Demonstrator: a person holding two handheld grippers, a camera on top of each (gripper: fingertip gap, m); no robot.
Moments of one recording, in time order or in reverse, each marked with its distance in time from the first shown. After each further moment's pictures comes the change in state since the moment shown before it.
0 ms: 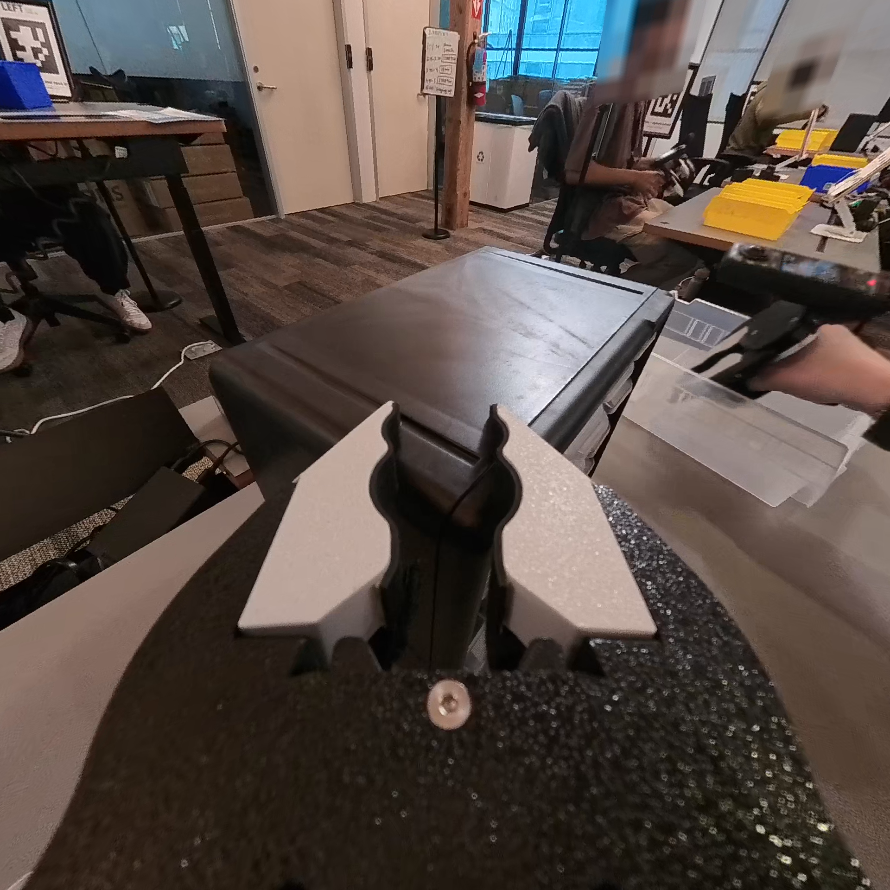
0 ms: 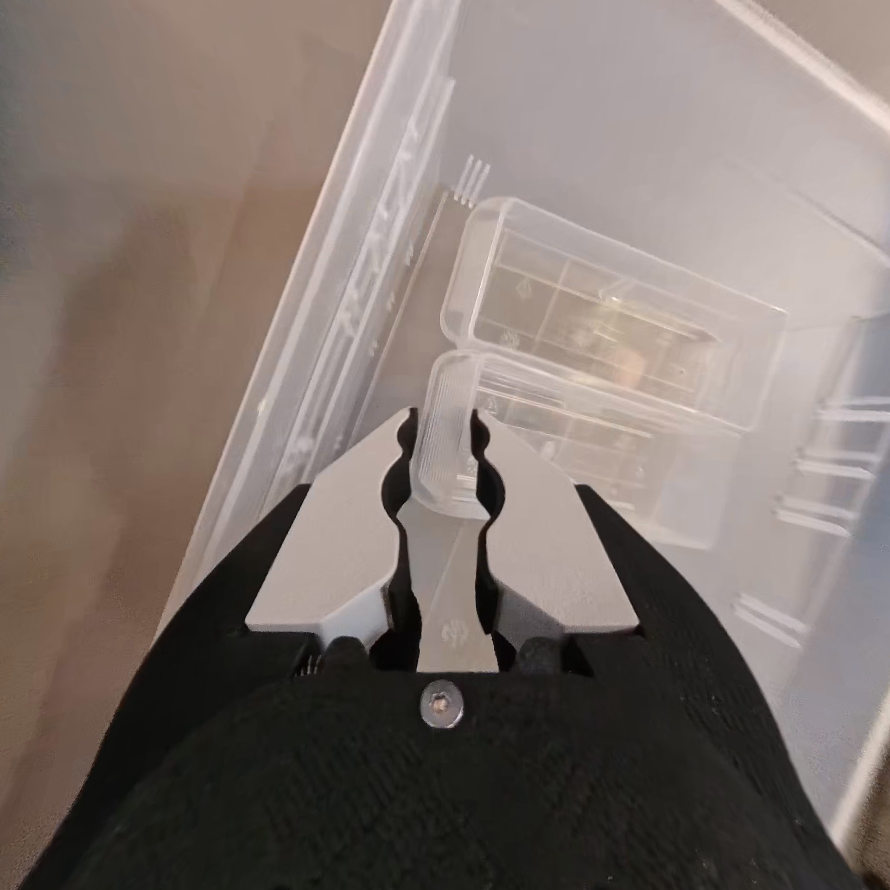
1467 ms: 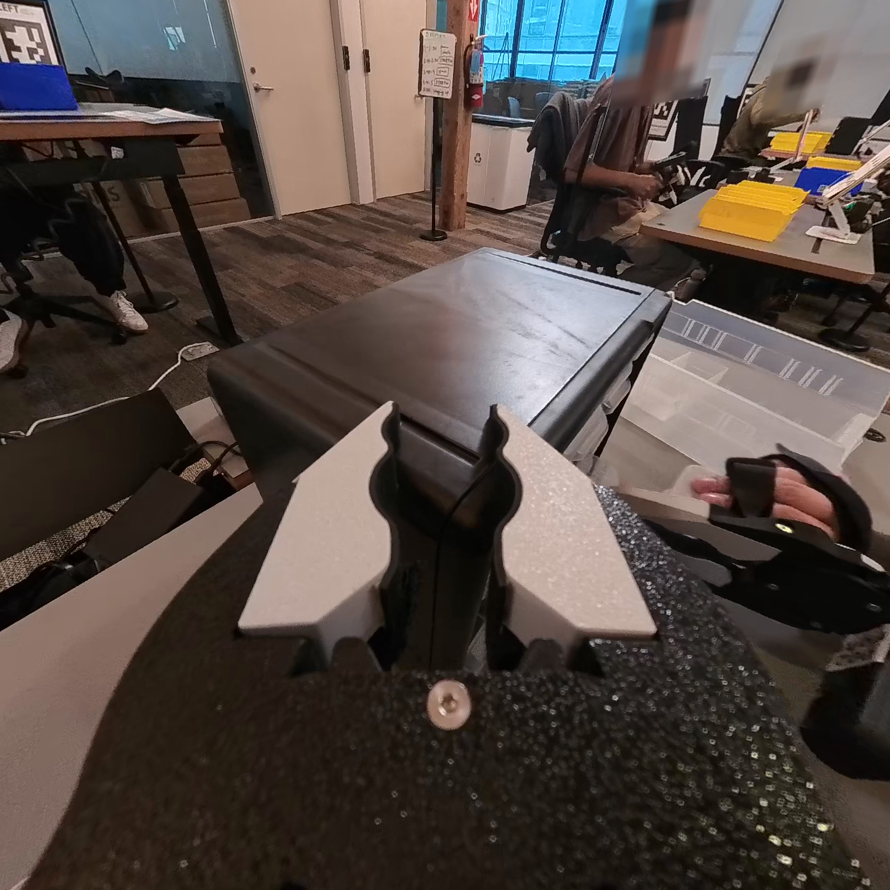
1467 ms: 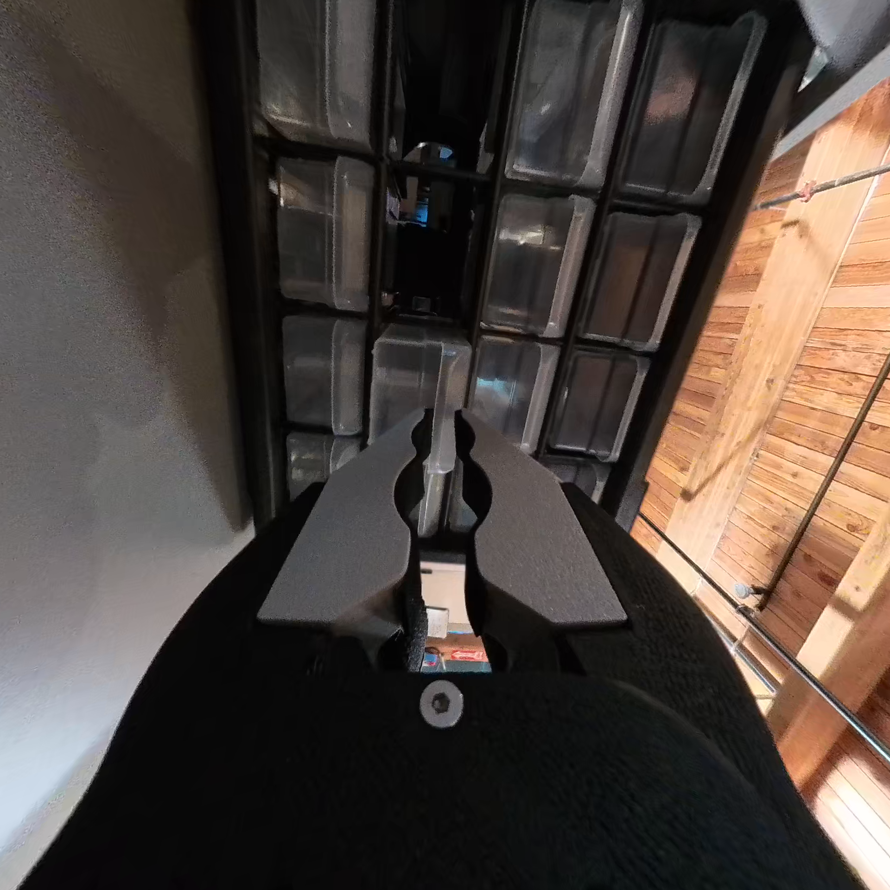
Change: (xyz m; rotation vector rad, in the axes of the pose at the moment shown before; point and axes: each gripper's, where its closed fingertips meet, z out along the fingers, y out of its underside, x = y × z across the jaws) left arm 0.000 0.000 0.000 0.003 0.006 -0.001; right arm -0.267 -0.084 -0.084 0.941 0.814 -1.381
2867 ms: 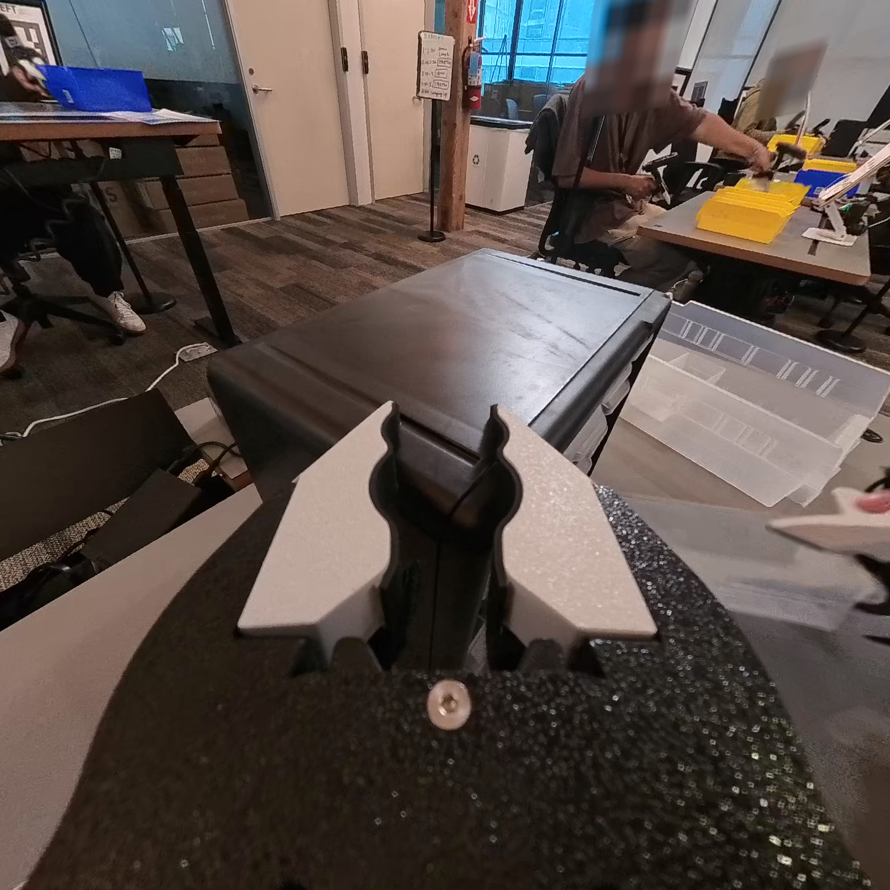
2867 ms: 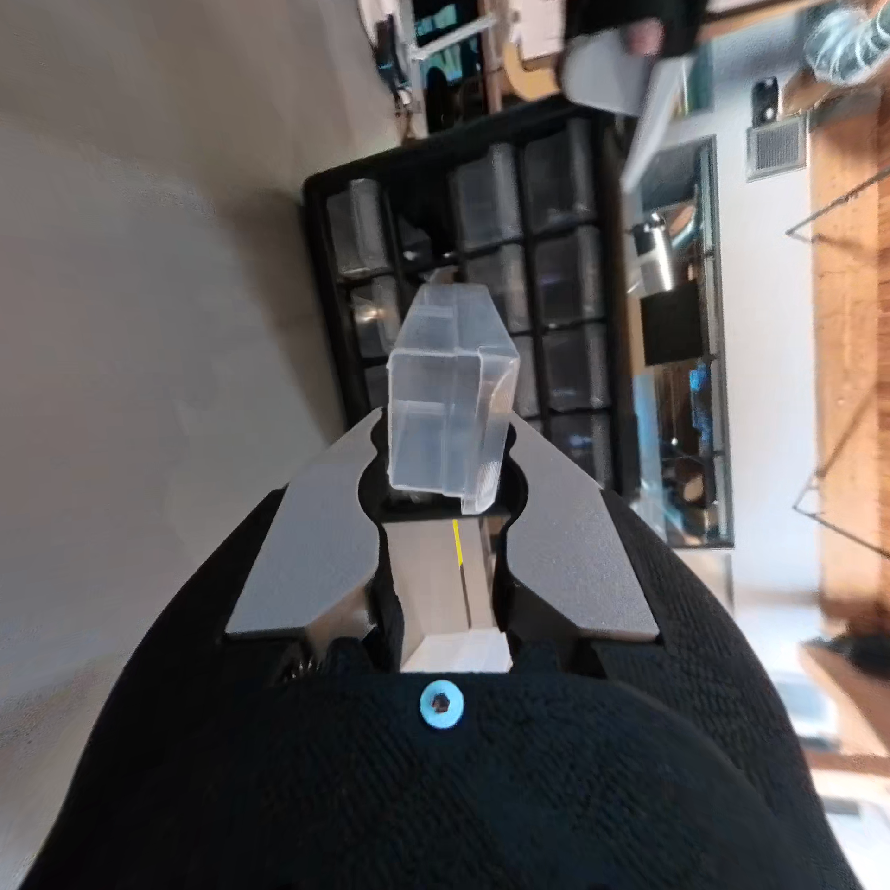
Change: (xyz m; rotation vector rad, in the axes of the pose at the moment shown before) left arm 0.000 0.000 0.000 0.003 0.004 -0.002; right arm 0.021 -0.010 -0.092 0.214 -0.206 0.346
